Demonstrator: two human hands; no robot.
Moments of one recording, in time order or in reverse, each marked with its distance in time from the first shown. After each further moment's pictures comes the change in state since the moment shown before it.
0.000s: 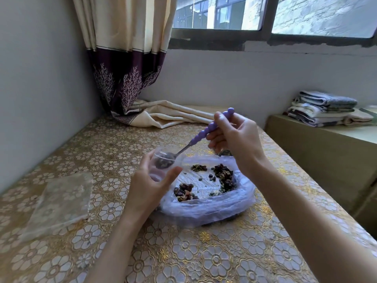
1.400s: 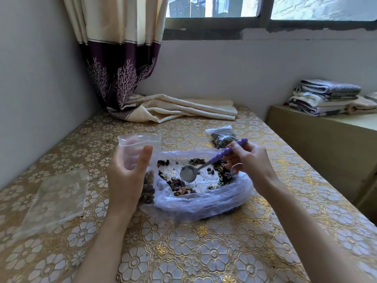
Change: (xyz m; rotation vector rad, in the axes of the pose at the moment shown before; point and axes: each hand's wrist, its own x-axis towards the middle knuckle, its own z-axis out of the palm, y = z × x) left_hand 0.002 0.006 -0.010 -0.080 0.300 0.031; right_hand -0.024 0.057 -0.048 -0.114 0.044 0.243
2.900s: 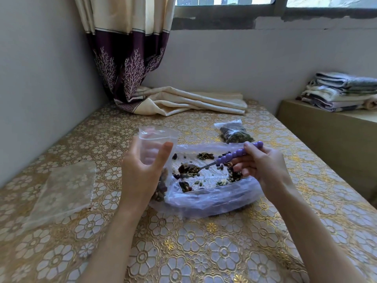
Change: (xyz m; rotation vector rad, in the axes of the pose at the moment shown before) left_hand -0.003 0.003 0.007 0.004 -0.083 0.064; right_hand -0.011 0.008 0.005 0.170 0.075 0.092
